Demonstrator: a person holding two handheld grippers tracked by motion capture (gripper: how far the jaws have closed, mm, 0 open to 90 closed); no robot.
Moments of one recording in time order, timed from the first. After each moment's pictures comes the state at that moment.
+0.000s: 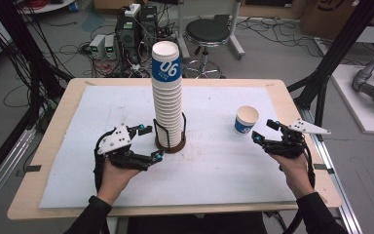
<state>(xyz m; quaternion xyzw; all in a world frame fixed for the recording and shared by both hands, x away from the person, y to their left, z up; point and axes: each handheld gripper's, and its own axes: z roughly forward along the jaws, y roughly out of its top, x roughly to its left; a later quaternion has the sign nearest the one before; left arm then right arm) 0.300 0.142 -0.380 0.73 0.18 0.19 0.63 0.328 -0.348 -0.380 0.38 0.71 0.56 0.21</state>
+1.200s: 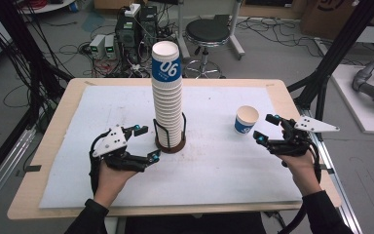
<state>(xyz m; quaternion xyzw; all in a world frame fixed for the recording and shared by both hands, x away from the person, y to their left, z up) 0.292 0.149 -0.377 0.73 0.19 0.21 0.62 0.323 -0.347 -0.358 0.29 0.72 0.60 0.20</state>
